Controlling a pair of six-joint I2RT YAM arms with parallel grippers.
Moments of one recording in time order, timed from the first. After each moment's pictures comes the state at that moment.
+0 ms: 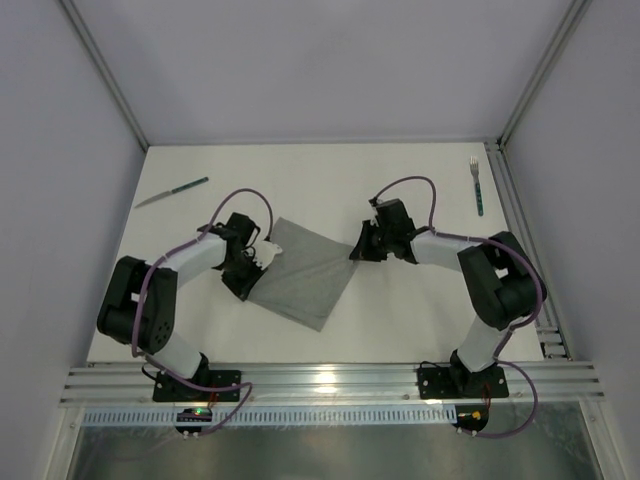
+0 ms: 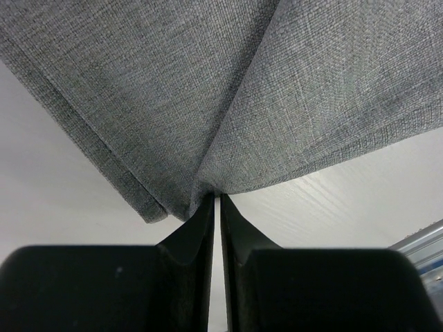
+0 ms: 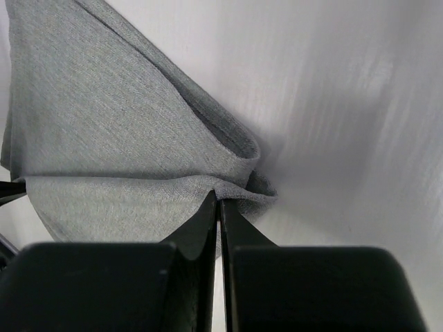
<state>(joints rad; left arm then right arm) -0.34 1.59 0.89 -0.77 0.18 0.47 0.44 1.71 0.87 0.00 -0.28 0.57</state>
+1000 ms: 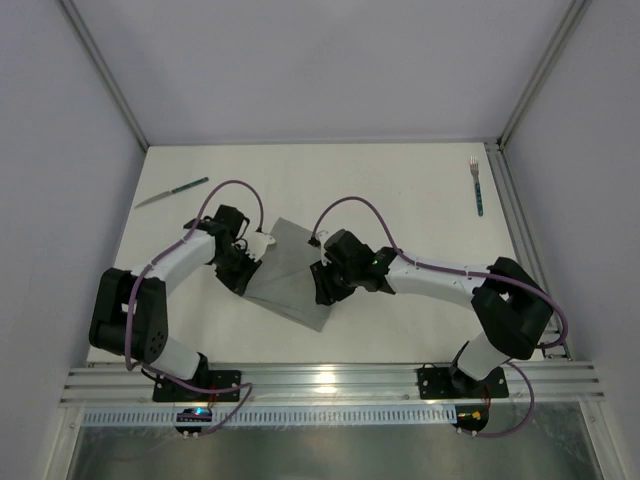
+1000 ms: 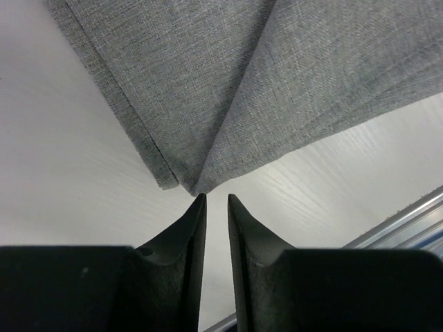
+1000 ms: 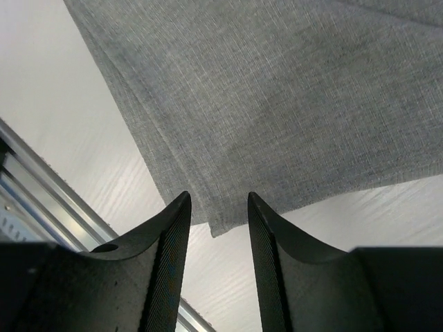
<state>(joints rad) -0.28 1.50 0.94 -0.86 0.24 0.49 0.87 1.58 0.95 -0.28 -0.19 0.37</state>
